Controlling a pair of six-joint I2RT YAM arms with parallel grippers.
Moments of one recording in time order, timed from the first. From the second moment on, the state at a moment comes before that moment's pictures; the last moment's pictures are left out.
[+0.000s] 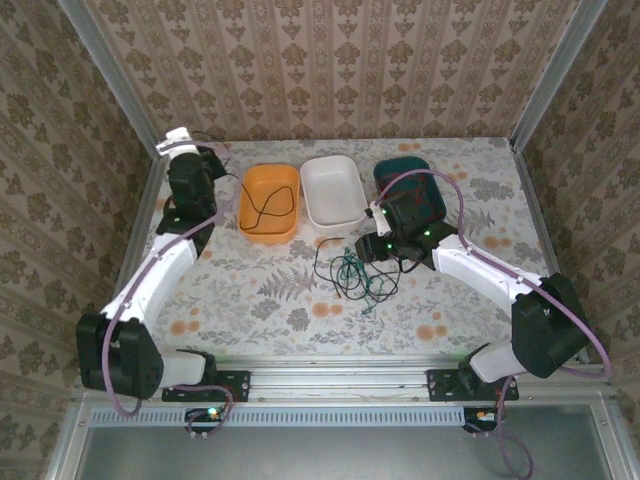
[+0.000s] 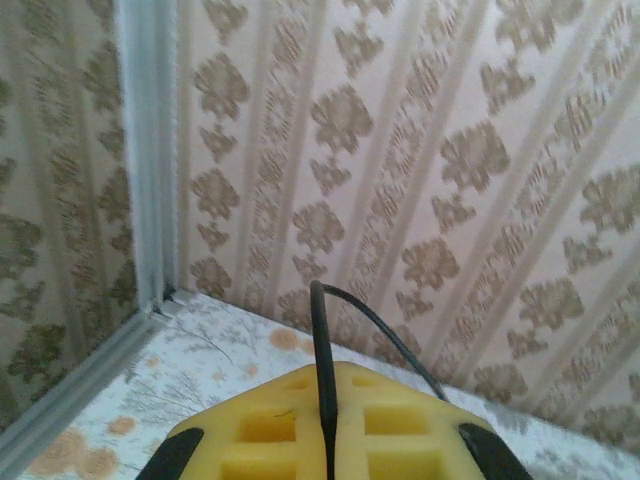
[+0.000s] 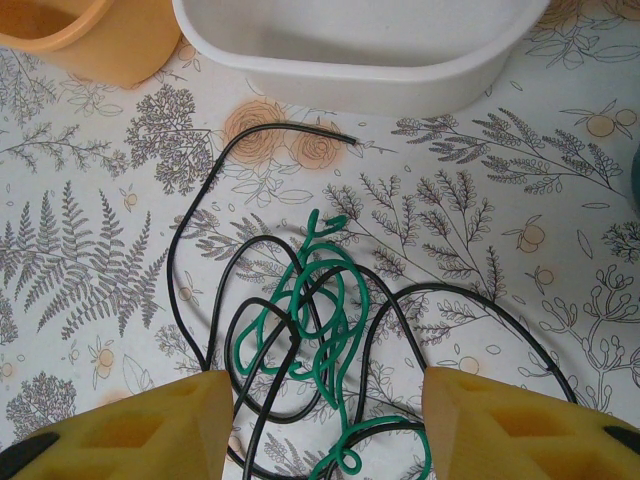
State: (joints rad) left arm -0.26 1.33 1.04 0.19 -0.42 -0.25; right arm 0.51 1.44 0.98 -0.45 -0.12 0.24
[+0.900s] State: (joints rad) left arm -0.28 1.44 1.18 0.10 -0.55 -0.13; right arm 0.51 1.44 0.96 -0.45 -0.12 0.24
